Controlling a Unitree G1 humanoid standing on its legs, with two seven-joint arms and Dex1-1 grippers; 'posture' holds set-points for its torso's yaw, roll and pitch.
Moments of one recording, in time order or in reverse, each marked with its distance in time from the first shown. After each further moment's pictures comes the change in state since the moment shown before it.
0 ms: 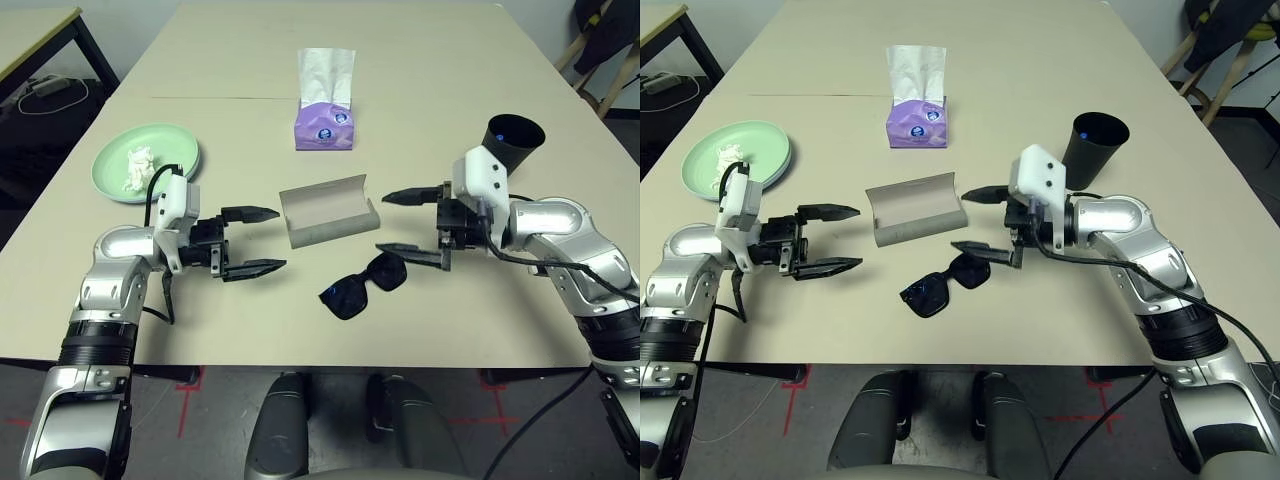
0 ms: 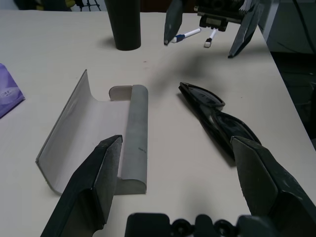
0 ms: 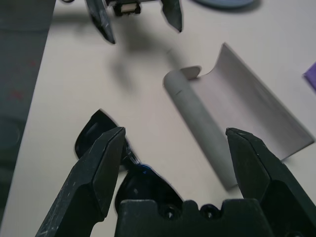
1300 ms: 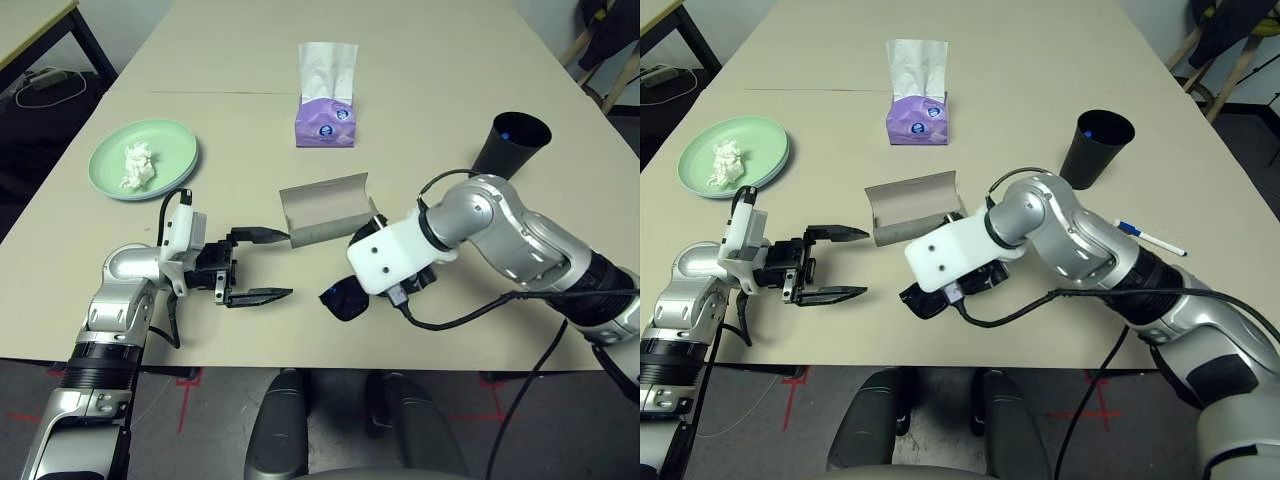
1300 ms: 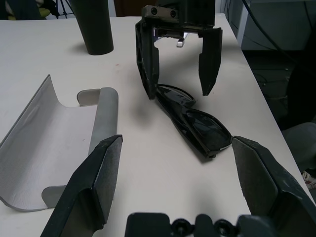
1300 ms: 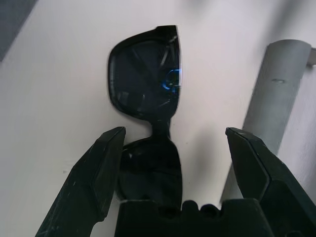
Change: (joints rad) left arm 0.076 0.002 -0.029 -0.055 -0.031 -0.089 -0.053; right arm -0.377 0.013 0.446 -0.004 -0.501 -0.071 0.341
